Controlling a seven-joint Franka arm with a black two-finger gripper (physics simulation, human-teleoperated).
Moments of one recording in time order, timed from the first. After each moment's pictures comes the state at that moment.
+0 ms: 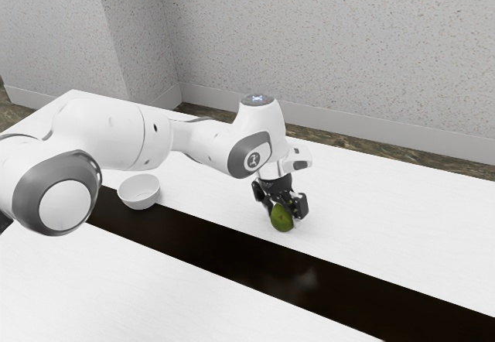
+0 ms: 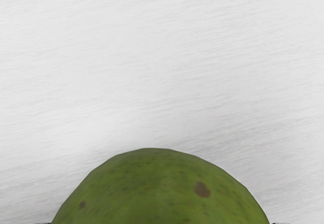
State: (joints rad) arm -0.16 0.74 -0.14 -1.45 0.00 2.25 -0.06
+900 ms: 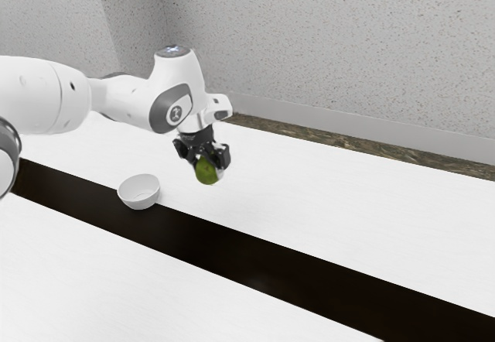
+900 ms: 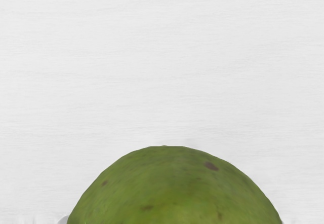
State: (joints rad) arm -0.04 0.37 0.01 -1.77 0.03 2.26 -0.08
